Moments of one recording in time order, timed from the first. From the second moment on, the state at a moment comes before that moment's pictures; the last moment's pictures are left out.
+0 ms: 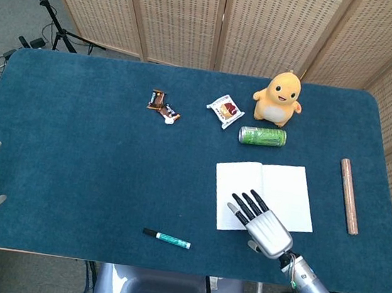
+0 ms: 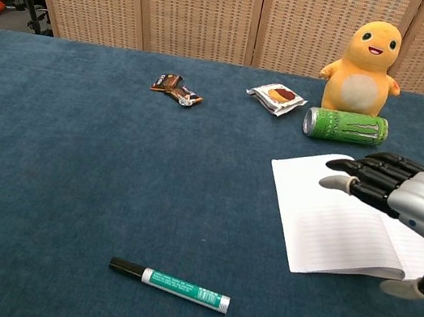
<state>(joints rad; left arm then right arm) -0.10 -1.08 -0.05 -1.64 1.46 1.47 0.02 0.42 -1.43 0.03 -1.46 -1.78 1.12 -0.34</state>
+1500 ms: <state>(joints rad) -0.08 -1.05 -0.05 -1.64 1.47 1.49 -0.05 0.48 -1.61 0.04 -1.30 -1.62 1.10 -0.53</state>
